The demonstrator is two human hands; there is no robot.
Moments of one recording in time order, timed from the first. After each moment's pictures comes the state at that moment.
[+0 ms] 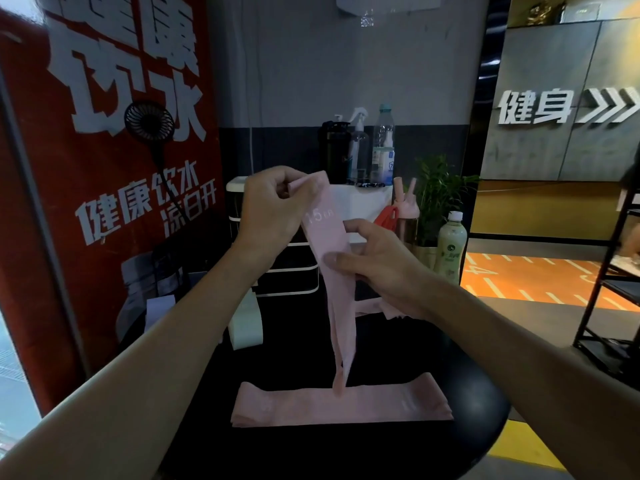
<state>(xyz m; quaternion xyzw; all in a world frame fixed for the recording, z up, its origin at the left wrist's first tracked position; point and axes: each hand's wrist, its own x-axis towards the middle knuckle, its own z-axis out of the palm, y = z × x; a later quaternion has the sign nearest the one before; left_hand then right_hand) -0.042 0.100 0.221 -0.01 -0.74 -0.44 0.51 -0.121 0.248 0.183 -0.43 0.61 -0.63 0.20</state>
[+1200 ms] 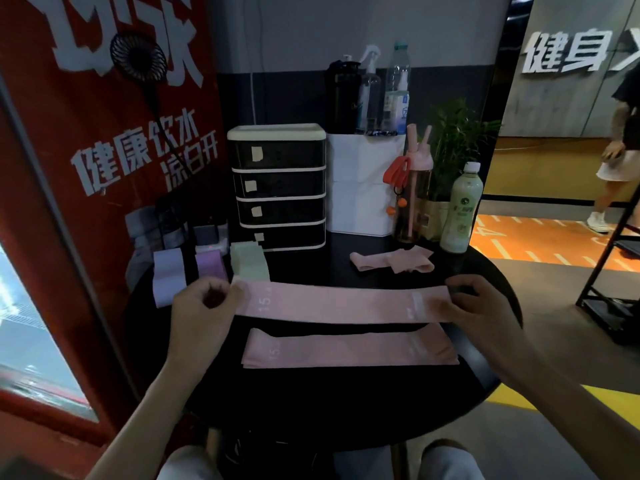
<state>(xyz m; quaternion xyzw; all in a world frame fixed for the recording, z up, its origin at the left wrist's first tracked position) 0.049 0.054 0.042 0.22 -0.74 -0.45 0.46 -0.144 0.349 0.047 -0.19 0.73 -0.65 0.06</state>
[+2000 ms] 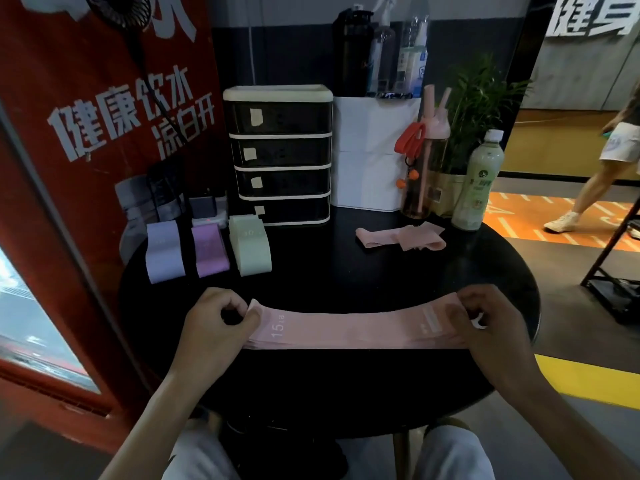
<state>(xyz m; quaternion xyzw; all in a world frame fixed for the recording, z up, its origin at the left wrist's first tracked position) 0.054 0.051 -0.007 0.26 -0.83 -0.35 0.35 -0.142 0.351 -0.010 -0.25 0.81 -0.52 -0.13</state>
